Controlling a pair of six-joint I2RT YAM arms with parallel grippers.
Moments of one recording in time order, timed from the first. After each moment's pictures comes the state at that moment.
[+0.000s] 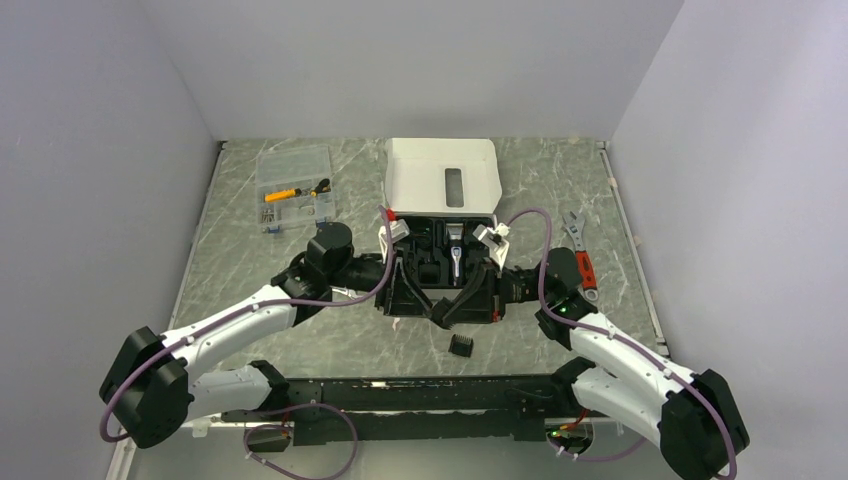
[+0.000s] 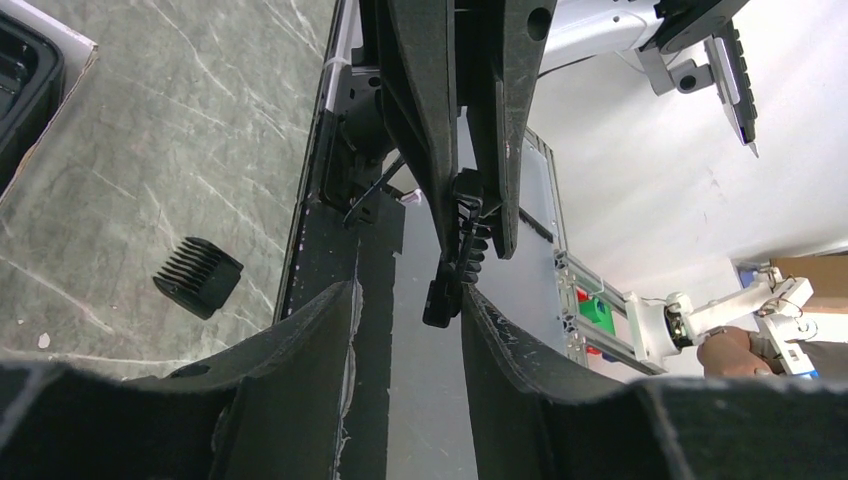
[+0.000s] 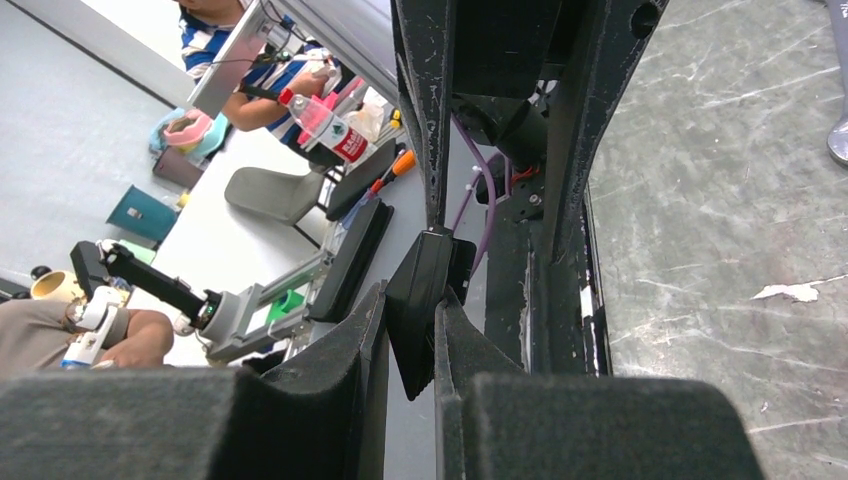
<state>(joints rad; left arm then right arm) -0.72 1.14 0.68 0.26 0.95 -0.63 0.54 0.92 0.39 0.67 -1.16 0.89</state>
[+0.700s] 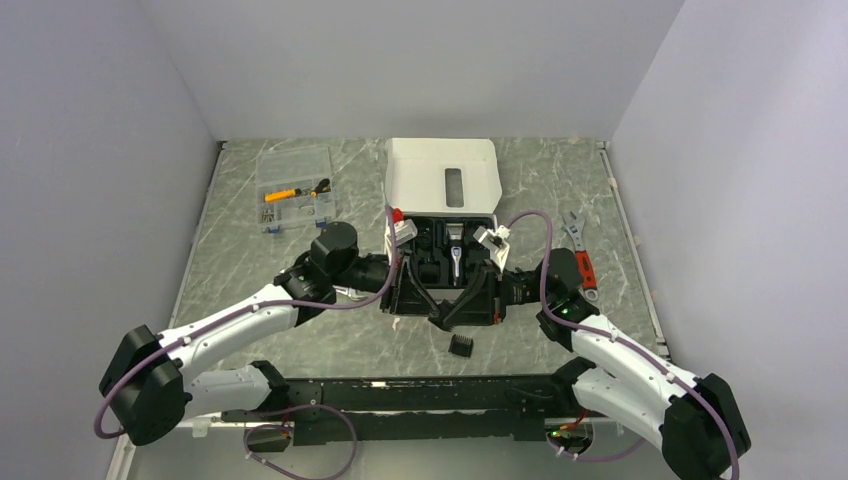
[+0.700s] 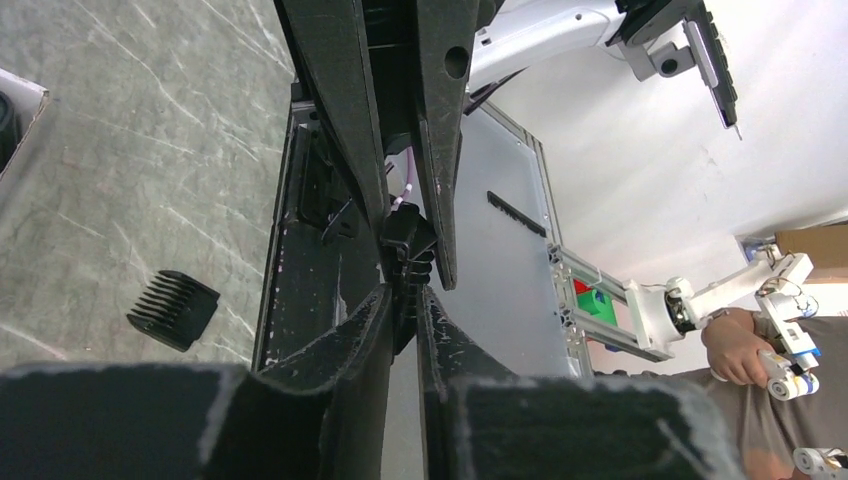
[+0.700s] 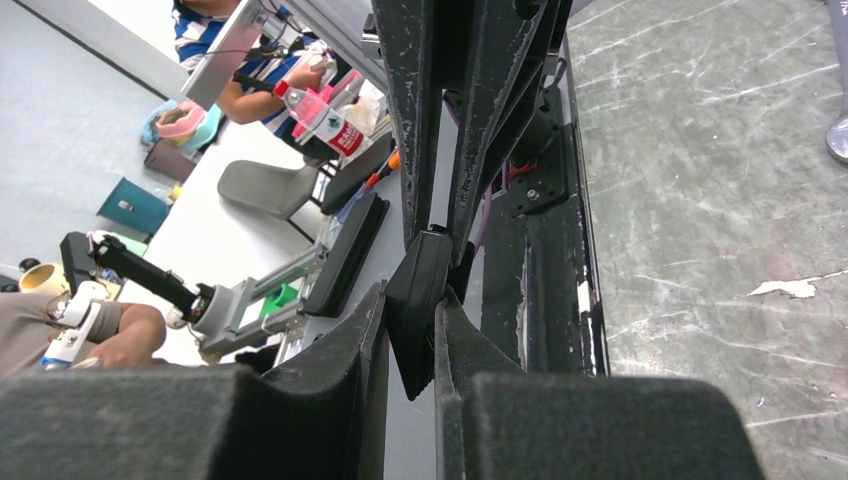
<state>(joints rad) -0.78 1.14 0.73 0.27 0.93 -0.62 0.54 0.89 0.39 0.62 -1.16 0.85</state>
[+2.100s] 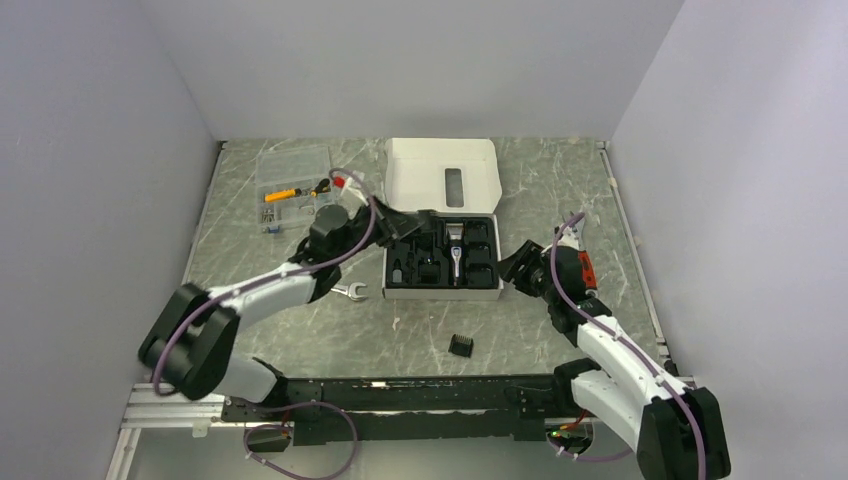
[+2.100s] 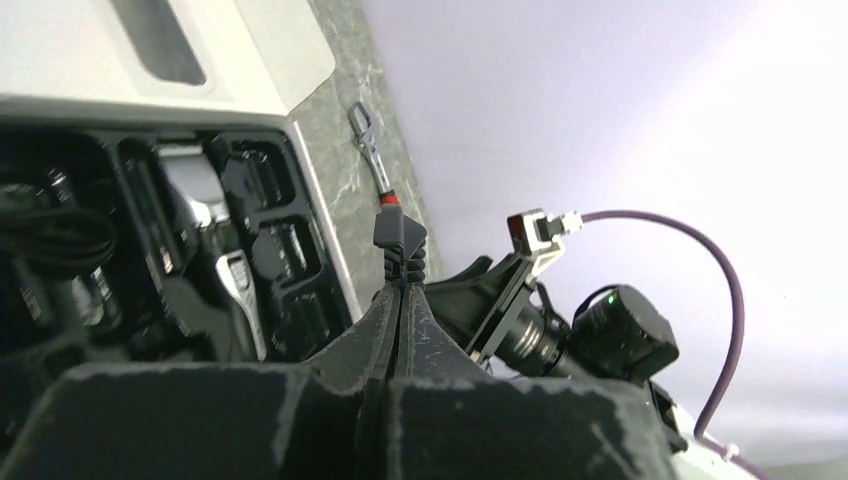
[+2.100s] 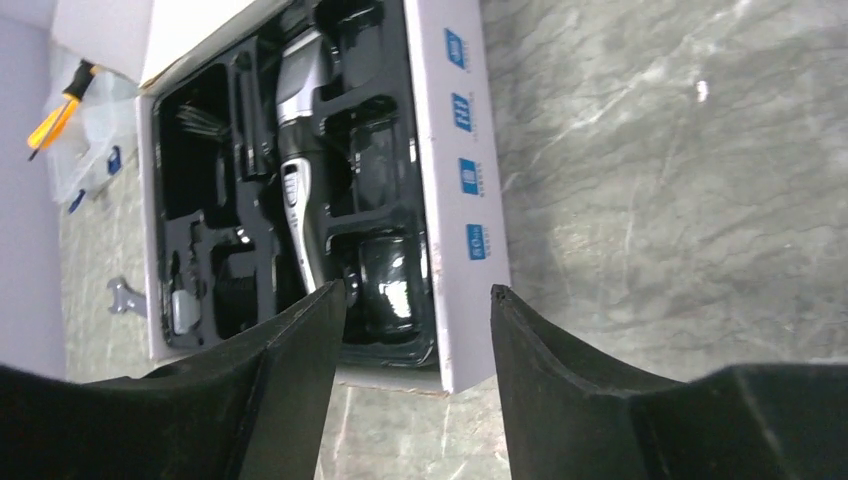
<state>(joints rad) -0.57 1.34 0.65 0.63 0.29 -1.06 0.26 0.88 0.35 0.00 -0.06 0.73</state>
